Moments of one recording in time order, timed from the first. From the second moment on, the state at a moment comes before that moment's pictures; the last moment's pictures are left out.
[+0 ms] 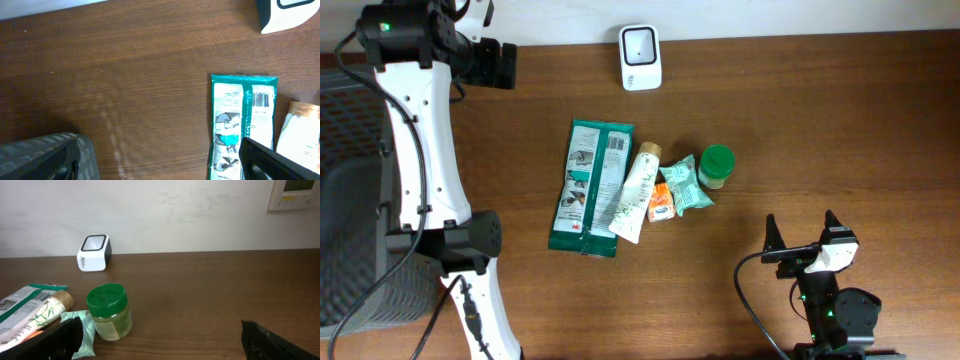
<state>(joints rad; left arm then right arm) 0.03 2.28 2.84 -1.62 0.02 0.18 -0.07 0.01 0.01 -0.06 -0.13 0.07</state>
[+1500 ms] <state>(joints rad) 0.03 2.28 2.84 -1.62 0.02 0.18 -0.07 0.41 0.64 -0.71 -0.27 0.07</state>
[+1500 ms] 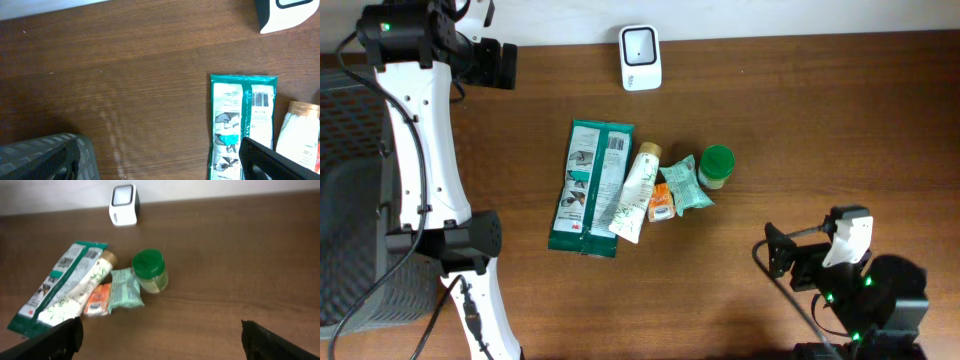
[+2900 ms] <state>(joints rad) 0.03 2.28 2.84 -1.62 0.02 0.18 -0.07 0.62 0.79 -0.80 -0.29 0.07</state>
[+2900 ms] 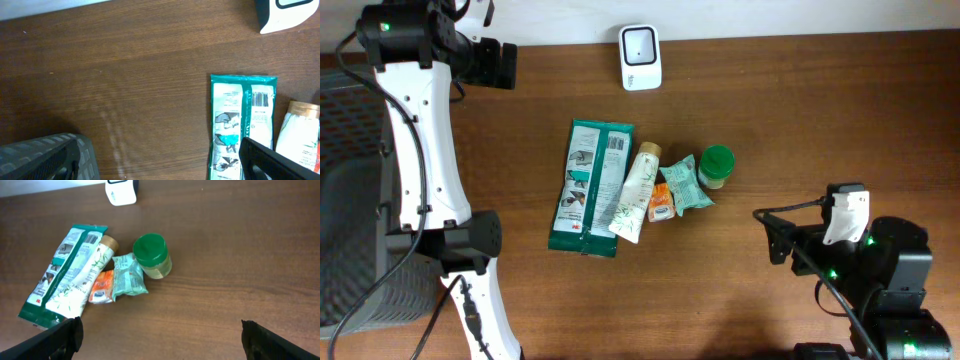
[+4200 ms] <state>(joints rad) 0.03 2.28 2.84 -1.62 0.02 0.18 -0.07 0.78 0.94 -0.88 -0.30 0.07</state>
